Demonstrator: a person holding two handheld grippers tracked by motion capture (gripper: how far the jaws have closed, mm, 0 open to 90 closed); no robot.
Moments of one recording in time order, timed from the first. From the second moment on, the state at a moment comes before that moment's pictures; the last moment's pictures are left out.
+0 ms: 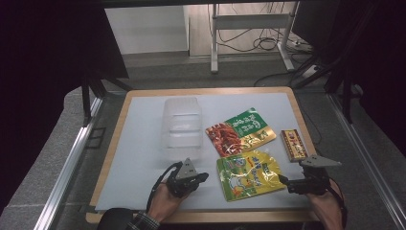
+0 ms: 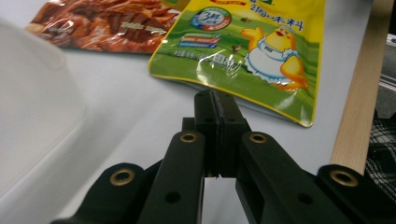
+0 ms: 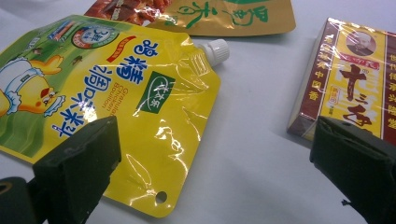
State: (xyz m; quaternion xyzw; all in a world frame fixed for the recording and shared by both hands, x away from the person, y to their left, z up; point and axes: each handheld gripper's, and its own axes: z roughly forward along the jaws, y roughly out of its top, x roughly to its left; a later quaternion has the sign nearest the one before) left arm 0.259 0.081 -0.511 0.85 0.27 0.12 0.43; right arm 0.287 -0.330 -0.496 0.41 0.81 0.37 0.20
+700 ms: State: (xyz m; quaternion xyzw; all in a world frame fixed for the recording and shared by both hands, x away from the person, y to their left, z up) left arm 0.278 0.043 -0.525 0.84 0.26 0.10 0.46; right arm 0.287 -0.329 -0.496 0.41 0.81 0.37 0.20
